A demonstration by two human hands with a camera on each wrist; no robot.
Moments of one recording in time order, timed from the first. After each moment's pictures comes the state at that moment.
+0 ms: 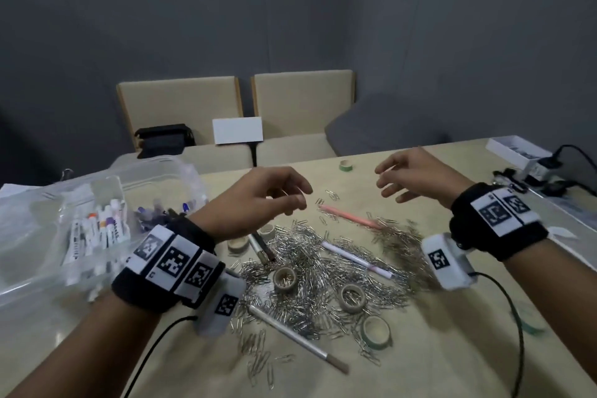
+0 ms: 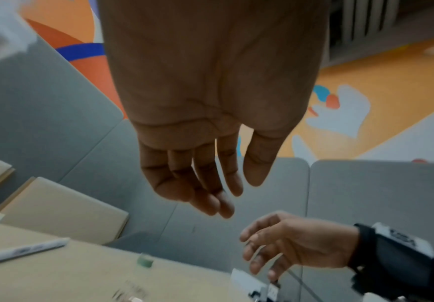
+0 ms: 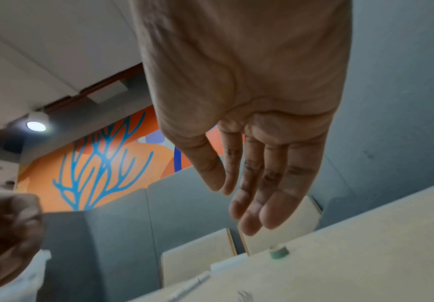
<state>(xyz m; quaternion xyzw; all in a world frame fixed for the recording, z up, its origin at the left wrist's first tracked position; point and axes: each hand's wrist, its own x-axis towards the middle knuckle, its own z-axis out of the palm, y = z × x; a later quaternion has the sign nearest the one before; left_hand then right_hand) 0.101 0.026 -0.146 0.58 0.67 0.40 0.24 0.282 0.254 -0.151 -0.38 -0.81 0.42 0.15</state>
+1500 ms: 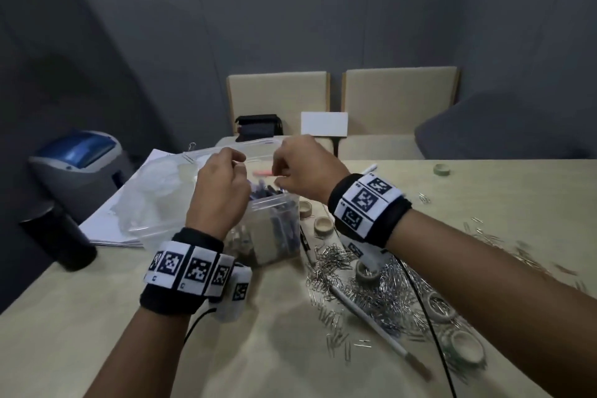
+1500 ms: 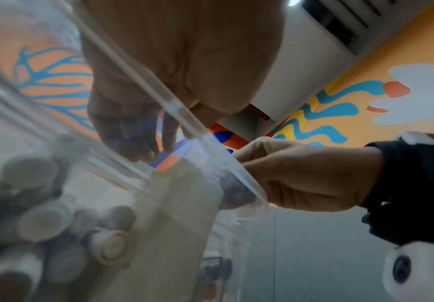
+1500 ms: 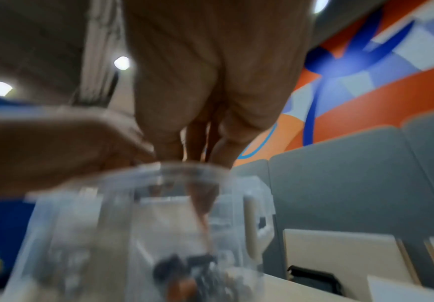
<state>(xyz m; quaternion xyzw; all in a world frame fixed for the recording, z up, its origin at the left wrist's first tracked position) 0.036 -0.096 -0.165 0.24 0.87 0.41 -0.15 0.092 0.052 -0.136 0.00 -0.97 0.14 0.17</state>
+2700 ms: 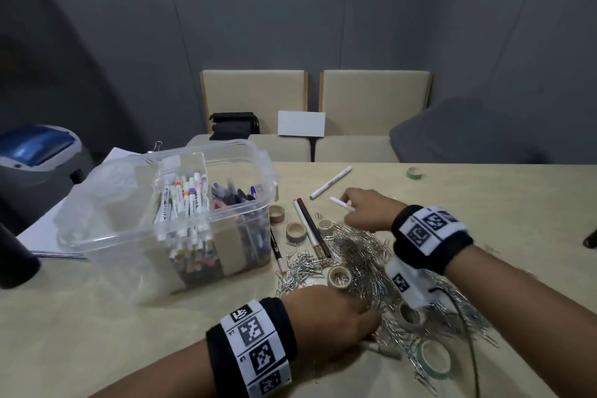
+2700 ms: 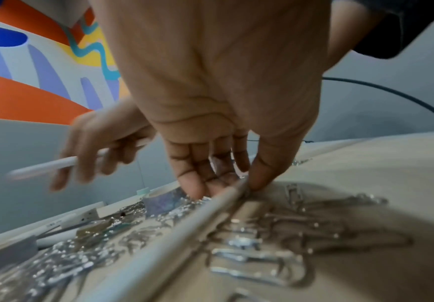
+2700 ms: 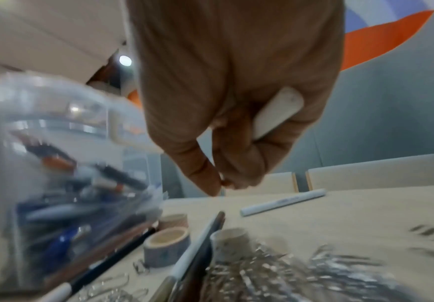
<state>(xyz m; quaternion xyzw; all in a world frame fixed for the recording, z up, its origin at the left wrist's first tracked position) 0.153 -0.016 -0.263 0.80 0.60 0.01 0.00 0.152 0.167 -0.198 -0.22 -0.94 0.24 -0.10</state>
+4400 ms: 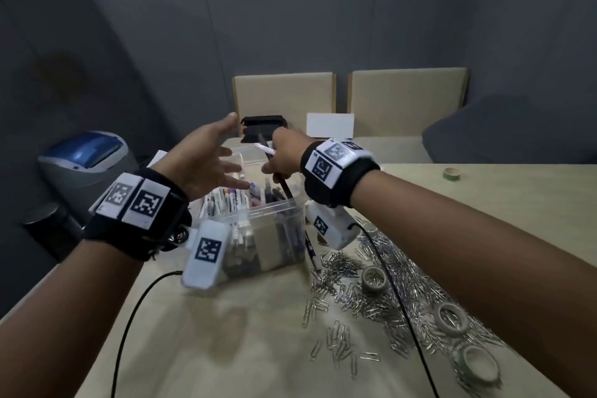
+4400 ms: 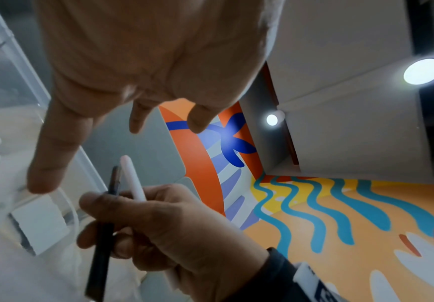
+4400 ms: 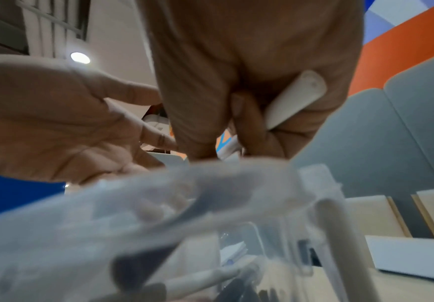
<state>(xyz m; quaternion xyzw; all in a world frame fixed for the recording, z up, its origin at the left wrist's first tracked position) 0.005 -0.099 -0.101 0.11 0.70 0.65 0.27 0.033 0.046 -0.115 -0.10 -0.96 0.28 0.02</state>
